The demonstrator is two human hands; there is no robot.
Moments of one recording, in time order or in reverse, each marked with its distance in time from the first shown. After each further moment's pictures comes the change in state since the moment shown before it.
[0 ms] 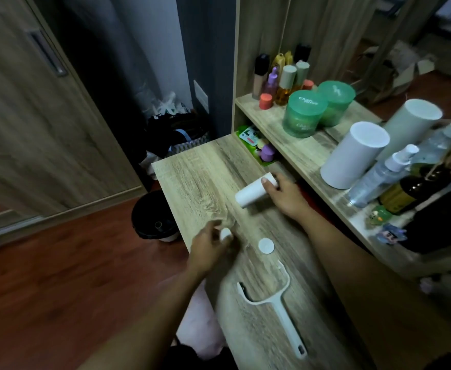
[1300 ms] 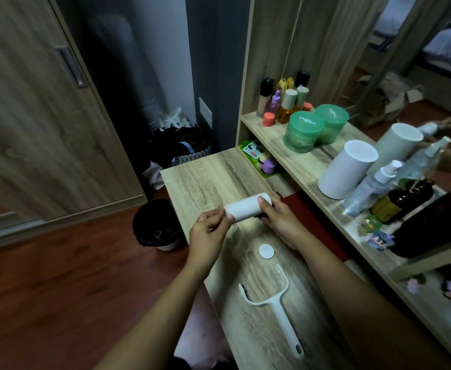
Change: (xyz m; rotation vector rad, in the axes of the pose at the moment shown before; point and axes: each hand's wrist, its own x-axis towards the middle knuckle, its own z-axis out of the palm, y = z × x) left_hand -0.021 0.053 -0.033 -0.433 0.231 0.055; right_hand -0.054 -0.026 0.018 0.603 -0.195 0.060
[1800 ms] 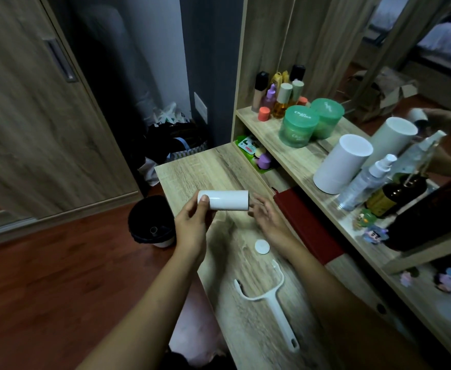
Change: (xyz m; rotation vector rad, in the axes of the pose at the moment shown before) left_hand 0.014 0.009 -0.001 -0.709 0.162 -0.253; right_hand -0.019 0.024 0.008 -0.087 0.008 -0.073
